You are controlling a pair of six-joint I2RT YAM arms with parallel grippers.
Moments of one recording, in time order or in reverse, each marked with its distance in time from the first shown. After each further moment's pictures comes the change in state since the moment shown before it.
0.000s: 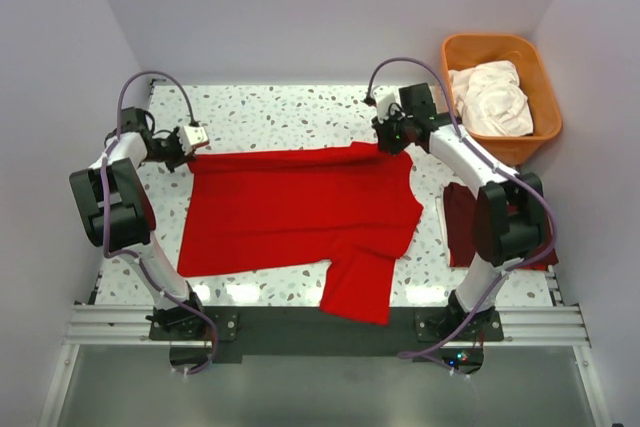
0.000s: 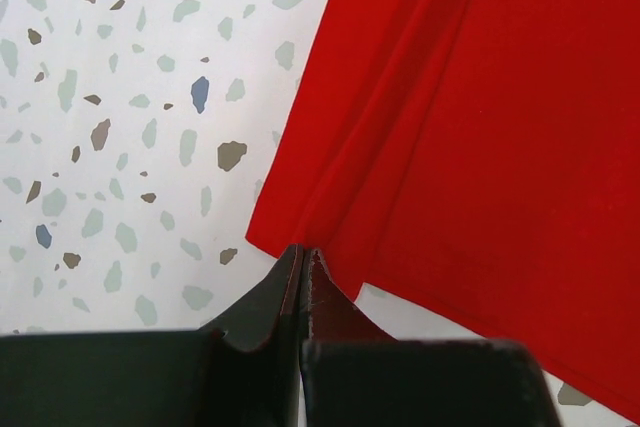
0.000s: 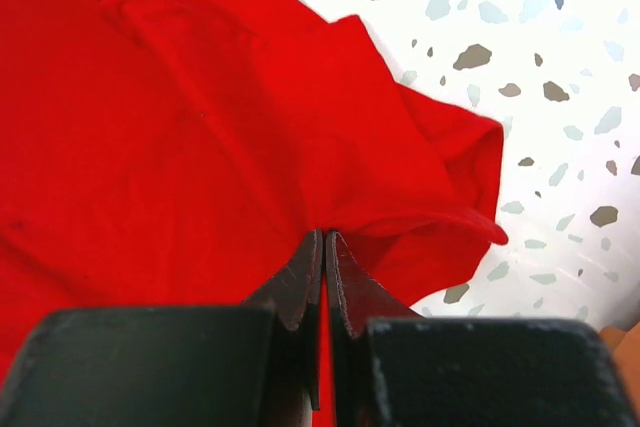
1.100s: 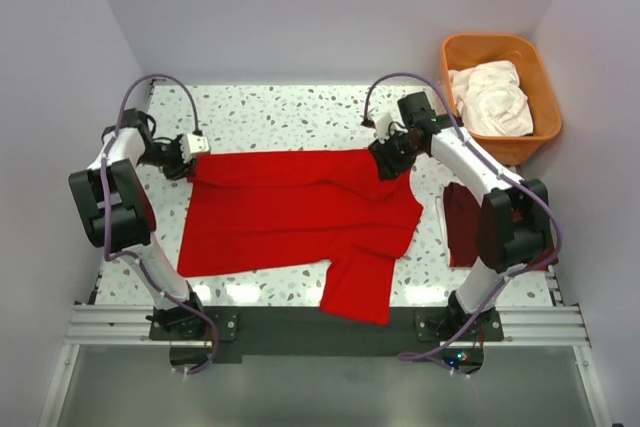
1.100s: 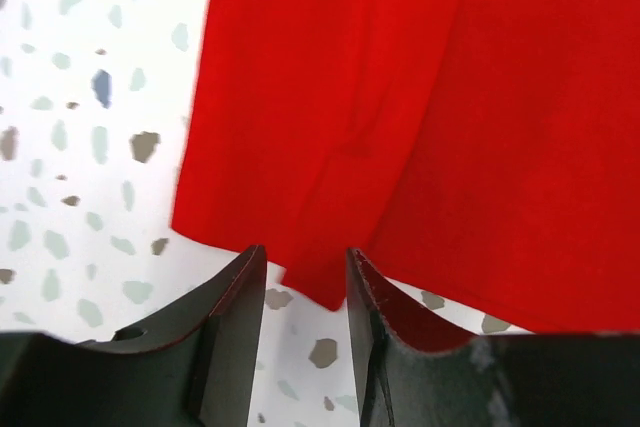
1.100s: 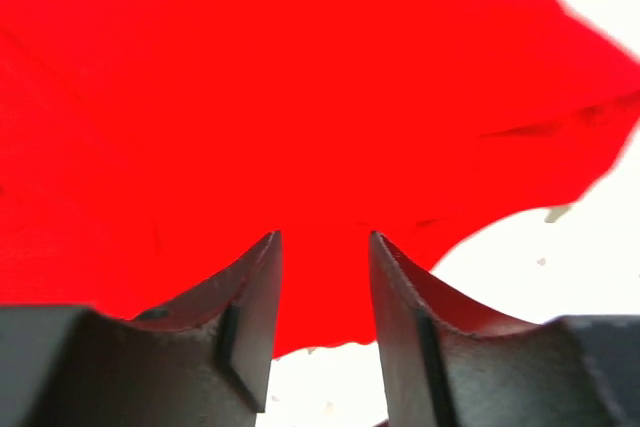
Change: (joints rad) left arm -0.004 -0.005 0.037 -0.251 -0.058 0.194; right arm 0.036 -0.055 -0.037 -0.285 -0.048 -0.087
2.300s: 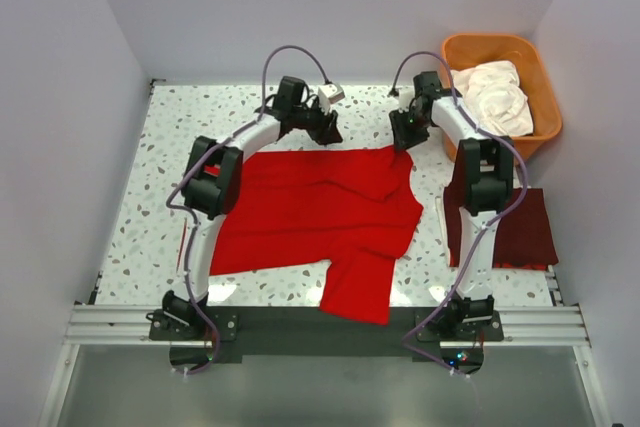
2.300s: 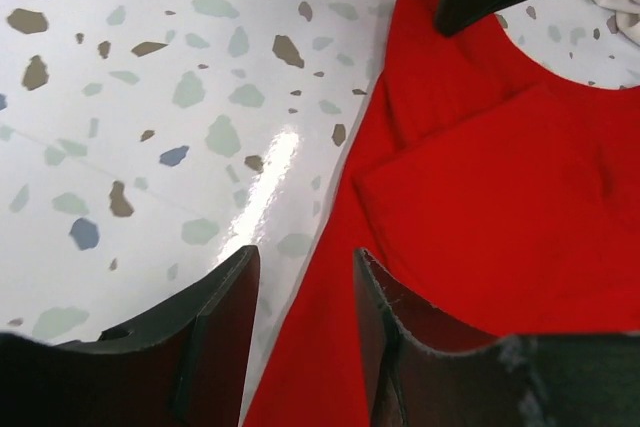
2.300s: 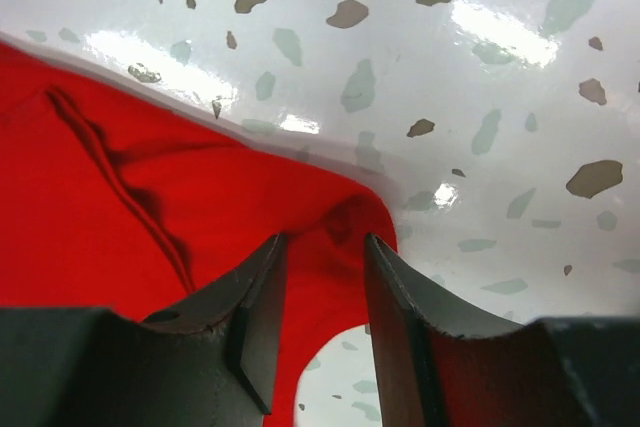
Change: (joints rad) left arm -0.730 0.450 0.503 0.675 0.037 -1.353; right arm -0.193 0.534 0.510 -0.031 0.087 0.227
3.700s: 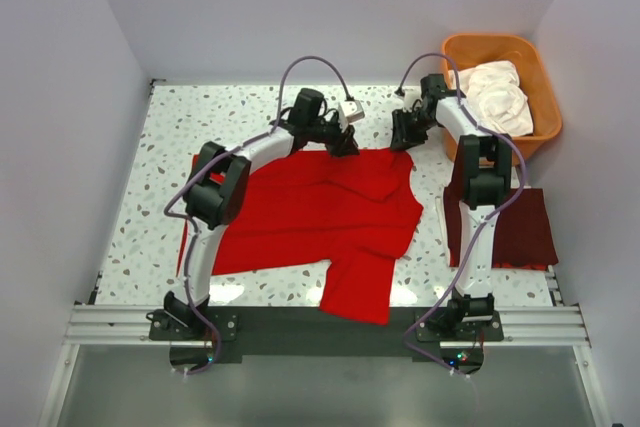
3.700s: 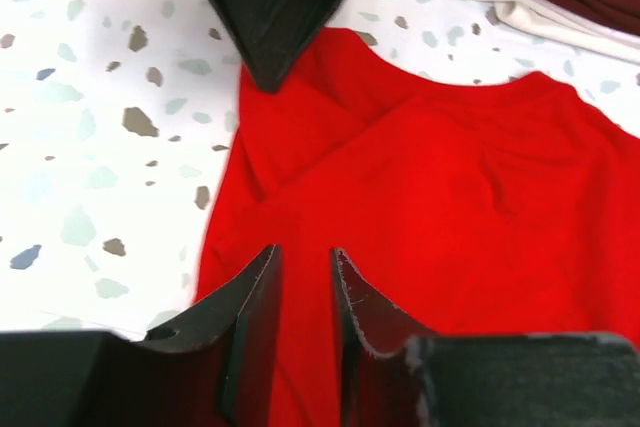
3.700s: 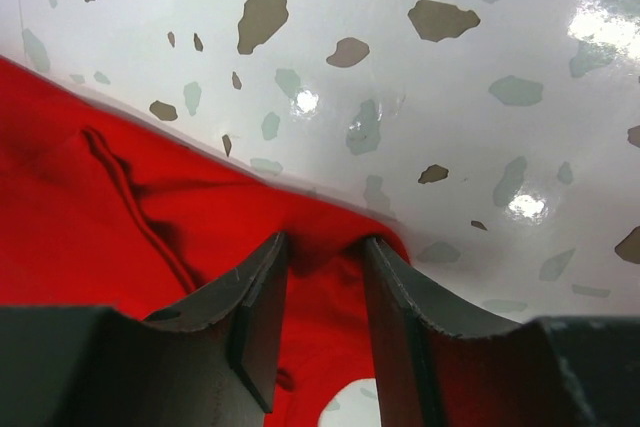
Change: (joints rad) left arm -0.127 -0.081 -0.163 0.145 0.047 0.051; right arm -0.061 0.099 0.076 -0.005 -0.184 0.087
